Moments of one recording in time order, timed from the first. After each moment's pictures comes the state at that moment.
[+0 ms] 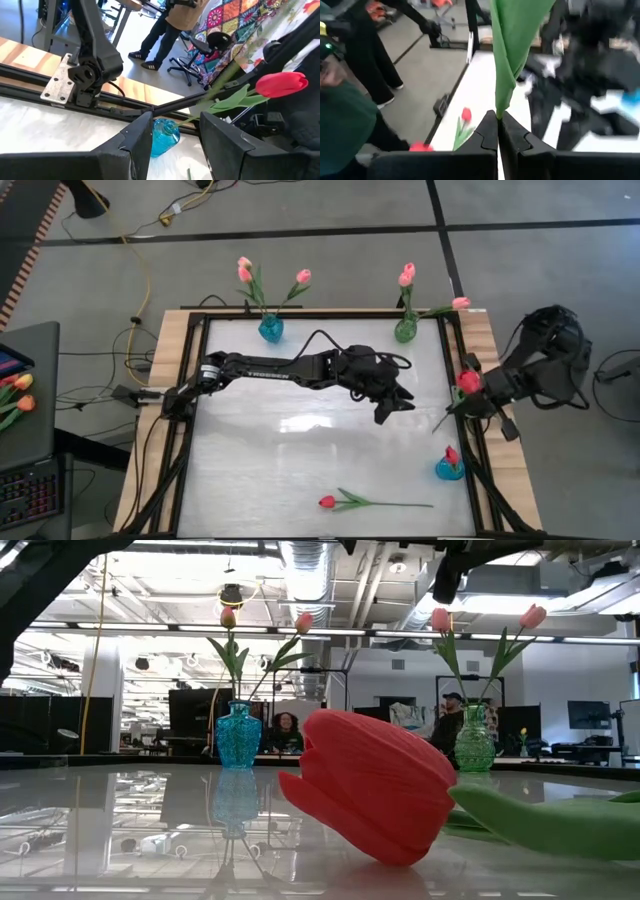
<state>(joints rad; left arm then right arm) 0.02 2.22 2.05 -0.05 0.30 -0.43 0.95 0.81 1.37 -1.04 0.58 0.41</state>
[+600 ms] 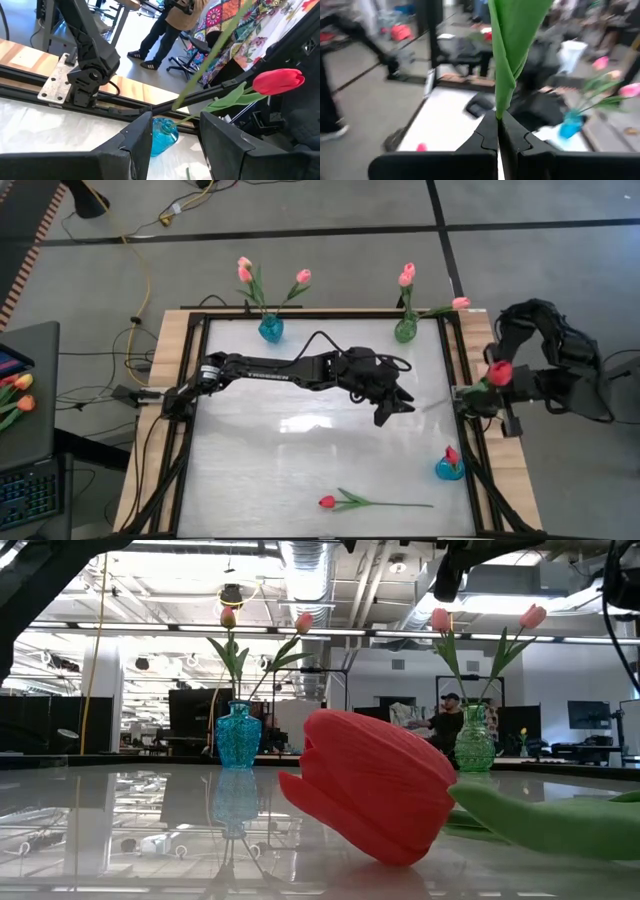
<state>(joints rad) 0.01 2.22 2.05 -0.05 0.30 -0.43 1.30 0.83 1.38 -1.08 1.20 0.43</state>
